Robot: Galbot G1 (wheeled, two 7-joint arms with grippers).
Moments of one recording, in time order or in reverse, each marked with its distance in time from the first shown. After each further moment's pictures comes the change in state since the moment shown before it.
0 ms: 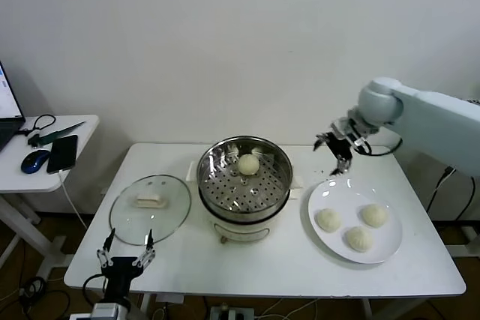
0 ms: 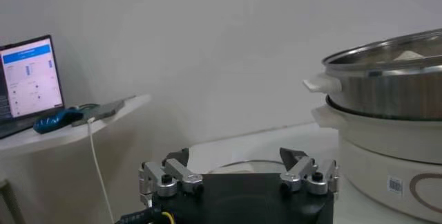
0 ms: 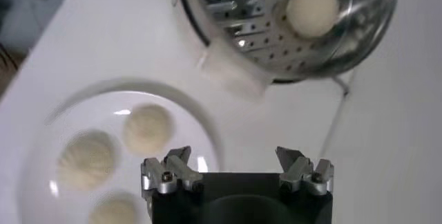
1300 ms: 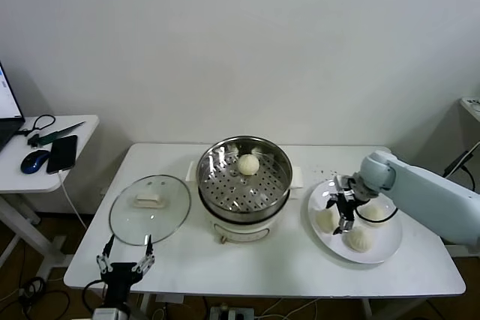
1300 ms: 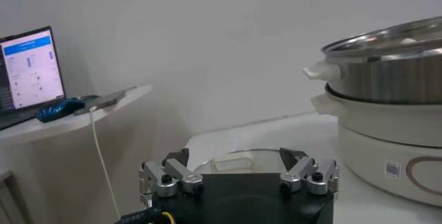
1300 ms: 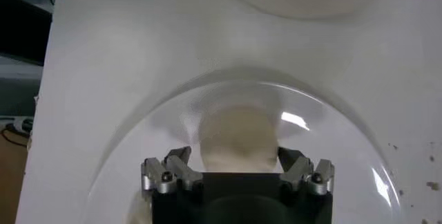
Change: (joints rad) left arm 0.017 -0.004 -0.002 0.014 0.005 -0.007 -0.005; right arm -0.452 0.106 0.316 -0.194 -0.116 -0.103 0.017
